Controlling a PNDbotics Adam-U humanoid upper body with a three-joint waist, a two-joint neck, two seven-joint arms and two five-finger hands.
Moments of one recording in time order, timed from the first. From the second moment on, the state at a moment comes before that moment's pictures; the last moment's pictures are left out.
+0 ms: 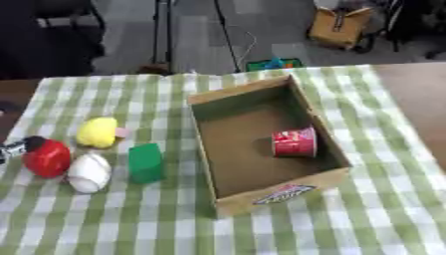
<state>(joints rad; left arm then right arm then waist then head) -0.32 0.92 -0.05 -1.67 -0.57 0.25 -0.33 -0.47 -0.24 -0.25 -1.98 0.49 -0.27 -0.81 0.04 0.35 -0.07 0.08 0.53</state>
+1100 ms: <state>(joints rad) -0.35 0.87 -0.06 -1.54 -0.30 0.11 -0.30 -0.47 -0.24 -0.24 -1.98 0.49 -0.27 -0.80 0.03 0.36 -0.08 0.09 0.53</state>
